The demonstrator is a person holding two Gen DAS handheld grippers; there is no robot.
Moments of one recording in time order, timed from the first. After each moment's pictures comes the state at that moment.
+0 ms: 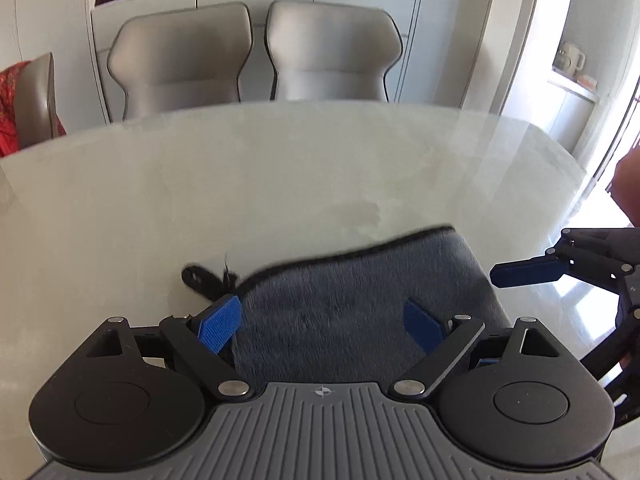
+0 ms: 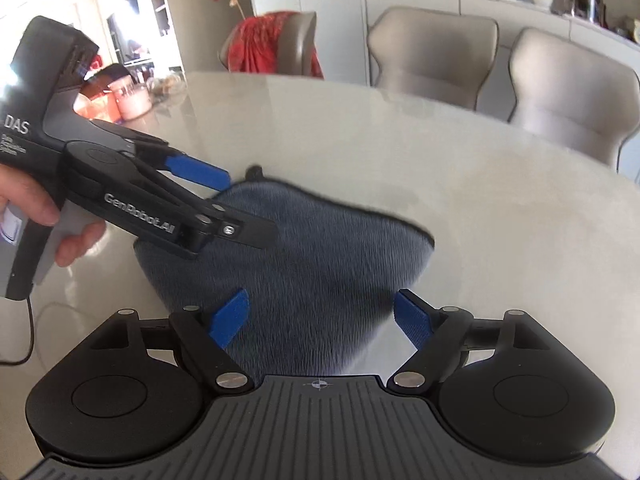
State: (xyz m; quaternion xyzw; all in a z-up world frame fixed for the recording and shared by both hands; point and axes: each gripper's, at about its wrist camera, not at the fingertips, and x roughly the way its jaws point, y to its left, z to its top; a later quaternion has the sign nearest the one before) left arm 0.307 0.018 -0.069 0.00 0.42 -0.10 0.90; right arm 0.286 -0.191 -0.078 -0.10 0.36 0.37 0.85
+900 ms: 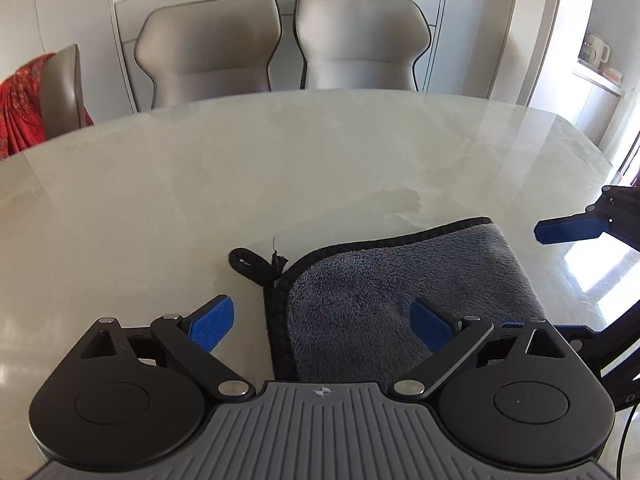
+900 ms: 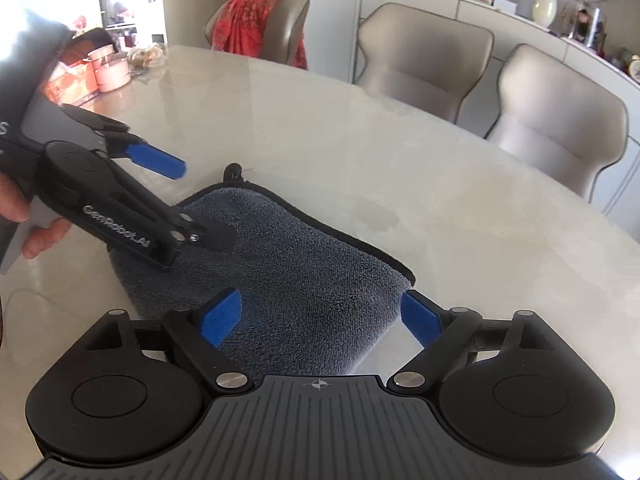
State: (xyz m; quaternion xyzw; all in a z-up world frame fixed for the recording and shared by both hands) left arm 0.277 0.035 -0.056 0.01 0.44 -0.07 0.90; right arm 0.289 -0.170 -0.058 -0.16 0.39 0.31 0.85
